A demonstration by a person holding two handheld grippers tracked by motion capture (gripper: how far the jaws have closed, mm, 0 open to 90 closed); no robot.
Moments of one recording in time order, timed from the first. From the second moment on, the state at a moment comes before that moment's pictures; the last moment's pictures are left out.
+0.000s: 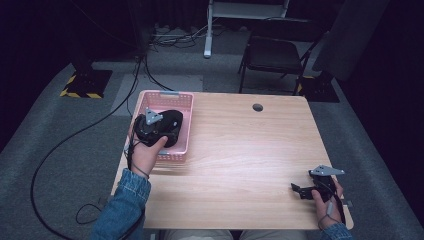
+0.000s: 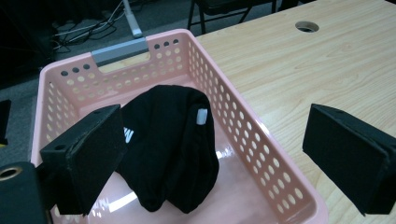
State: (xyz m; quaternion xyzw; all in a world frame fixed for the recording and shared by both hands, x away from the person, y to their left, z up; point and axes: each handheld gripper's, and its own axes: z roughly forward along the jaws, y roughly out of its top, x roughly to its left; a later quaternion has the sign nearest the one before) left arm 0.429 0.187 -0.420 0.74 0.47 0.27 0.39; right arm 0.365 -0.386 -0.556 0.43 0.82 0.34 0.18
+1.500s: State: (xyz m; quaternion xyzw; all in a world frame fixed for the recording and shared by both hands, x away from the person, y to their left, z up) left arm 0.500 0.179 -0.448 0.74 0.50 0.25 0.37; right arm 0.365 -0.386 -0.556 0.43 0.82 0.34 0.18
